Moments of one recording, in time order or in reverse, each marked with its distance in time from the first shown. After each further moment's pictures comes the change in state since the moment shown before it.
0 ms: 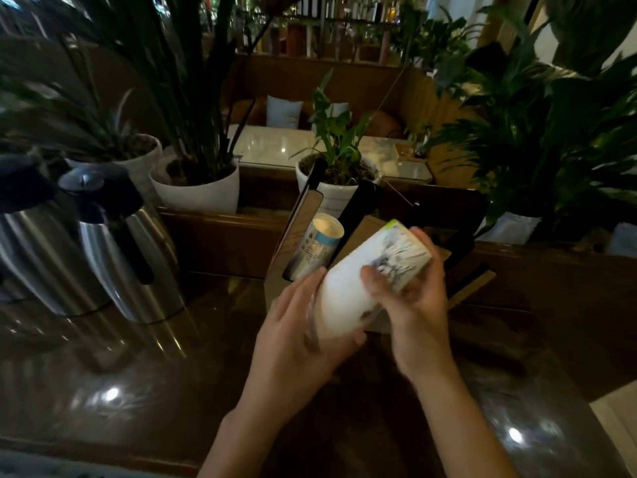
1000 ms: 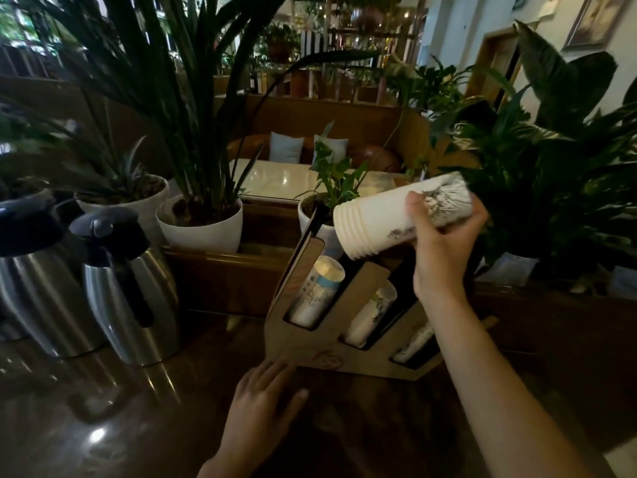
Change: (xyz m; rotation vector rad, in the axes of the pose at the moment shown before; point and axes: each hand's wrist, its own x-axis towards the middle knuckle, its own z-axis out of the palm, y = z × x) left_hand -0.005 -0.123 0.018 0.554 -0.289 -0.152; right_hand 0.132 -0.051 0.014 0.115 0.299 -0.264
